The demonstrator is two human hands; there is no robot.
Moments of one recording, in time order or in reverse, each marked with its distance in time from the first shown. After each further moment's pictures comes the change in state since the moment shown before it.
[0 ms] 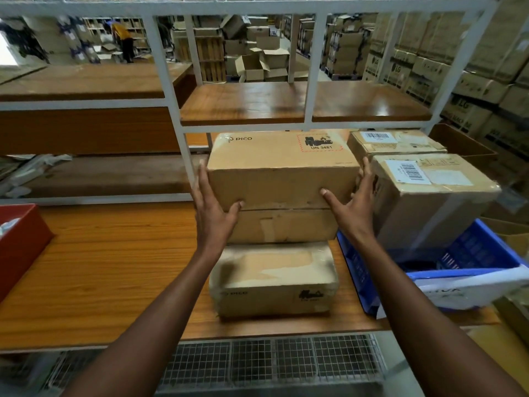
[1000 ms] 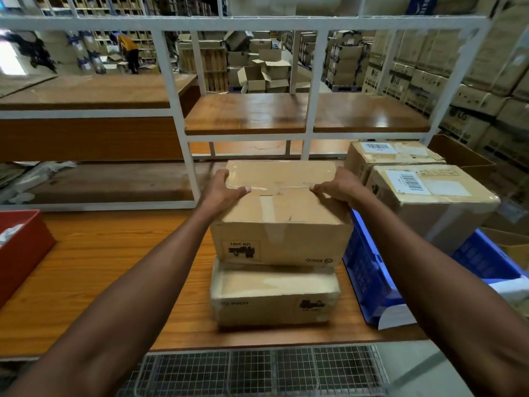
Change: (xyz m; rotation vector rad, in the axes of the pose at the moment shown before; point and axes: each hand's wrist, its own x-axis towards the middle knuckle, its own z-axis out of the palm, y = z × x) left_hand 0.085 0.011 0.007 0.127 -0.372 -0.246; right_hand 0.089 -0.037 0.021 -0.491 -0.419 0.391
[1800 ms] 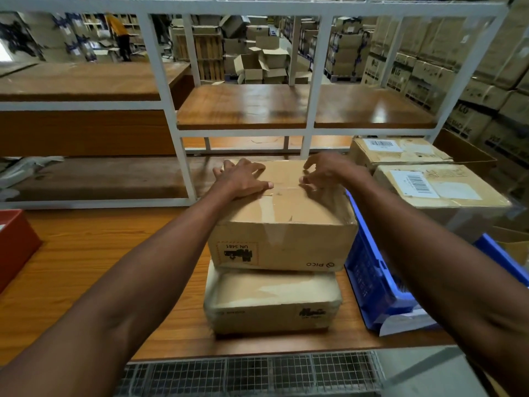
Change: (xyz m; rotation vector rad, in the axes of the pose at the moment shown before) left_hand 0.051 0.042 0.027 0.654 -0.272 0.148; right_hand 0.033 -0.052 -0.003 -0.573 -0.083 -0.278
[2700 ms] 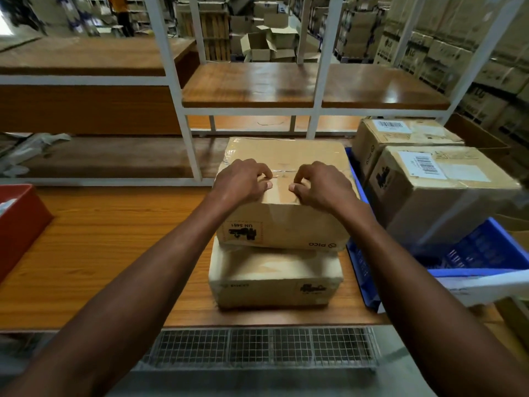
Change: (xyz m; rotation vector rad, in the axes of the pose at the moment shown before) left_hand -0.079 0.005 0.015 0.007 0.167 0.142; right_hand -0.087 -0.024 0.057 0.077 0.181 -0.122
